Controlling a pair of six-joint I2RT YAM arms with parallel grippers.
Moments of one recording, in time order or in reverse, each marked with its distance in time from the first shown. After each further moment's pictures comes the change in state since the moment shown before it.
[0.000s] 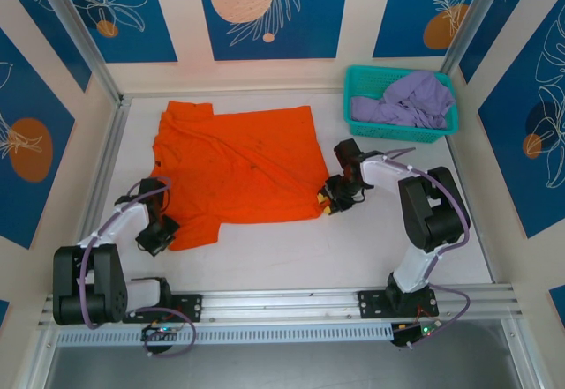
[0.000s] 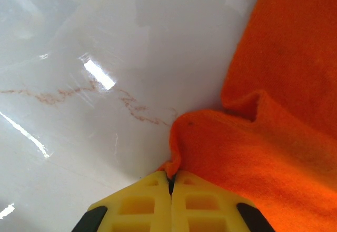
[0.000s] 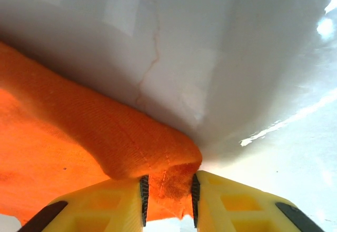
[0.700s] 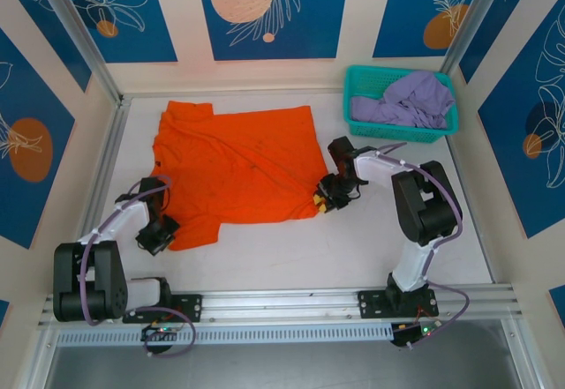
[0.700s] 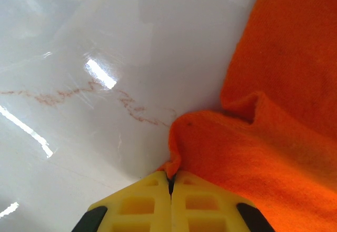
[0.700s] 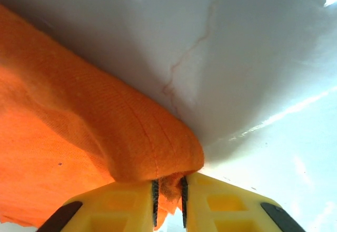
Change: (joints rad) left arm 0.000 0.019 0.013 -0.009 0.000 0.007; right arm 0.026 0.066 0.070 -0.049 -0.015 -0.055
